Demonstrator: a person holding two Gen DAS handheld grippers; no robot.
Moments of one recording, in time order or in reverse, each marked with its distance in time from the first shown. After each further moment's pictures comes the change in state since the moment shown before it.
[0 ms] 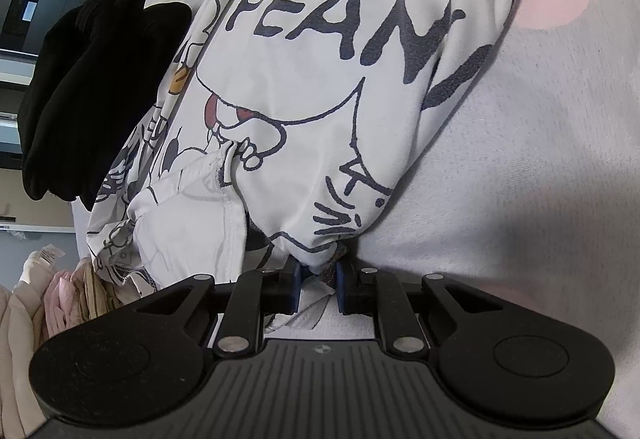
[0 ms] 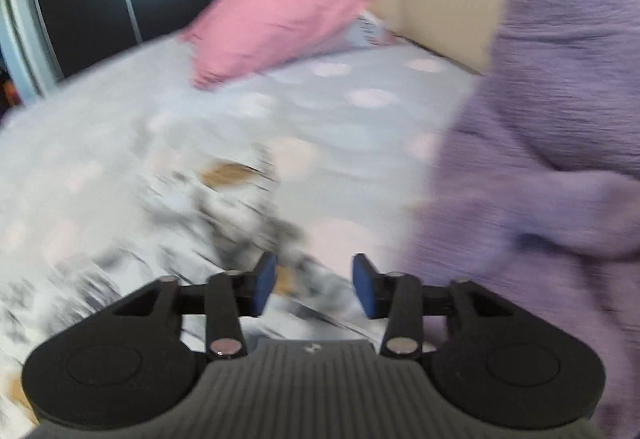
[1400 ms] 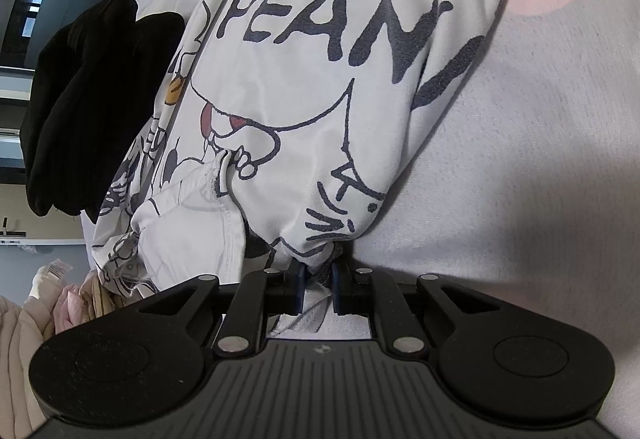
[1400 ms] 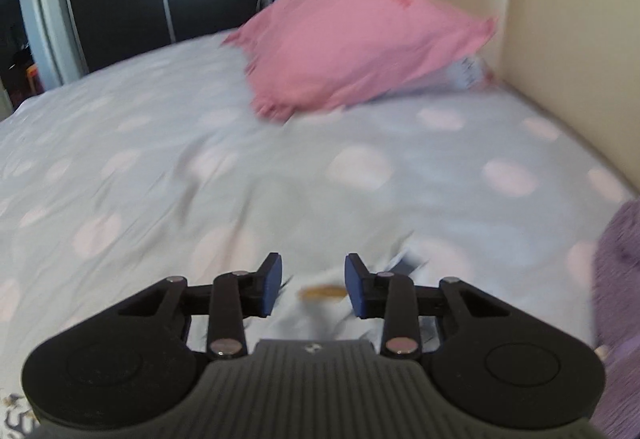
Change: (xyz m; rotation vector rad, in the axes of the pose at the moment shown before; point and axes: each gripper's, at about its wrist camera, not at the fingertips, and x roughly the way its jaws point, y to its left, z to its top) left arm 0.001 -0.005 0.003 0.048 0.006 0.033; right arm 0.117 0.128 0.084 -0.117 -0.011 0.035
